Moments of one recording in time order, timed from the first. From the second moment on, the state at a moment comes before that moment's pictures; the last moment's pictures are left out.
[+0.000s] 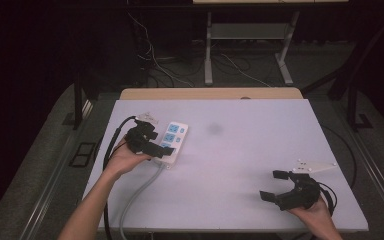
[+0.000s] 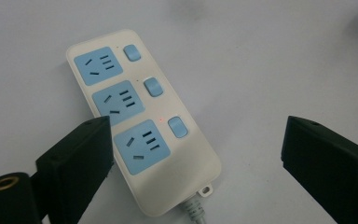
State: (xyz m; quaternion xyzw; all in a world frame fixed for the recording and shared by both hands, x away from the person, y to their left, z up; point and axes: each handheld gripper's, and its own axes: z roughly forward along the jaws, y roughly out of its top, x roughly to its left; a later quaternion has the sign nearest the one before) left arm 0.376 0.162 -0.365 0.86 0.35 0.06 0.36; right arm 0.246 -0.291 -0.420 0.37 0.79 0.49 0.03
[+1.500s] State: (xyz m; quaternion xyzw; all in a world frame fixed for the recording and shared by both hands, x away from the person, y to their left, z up) left arm 0.405 0.153 -0.384 0.87 0.34 0.05 0.34; right arm 0.245 -0.291 -0.422 0.37 0.79 0.48 0.03
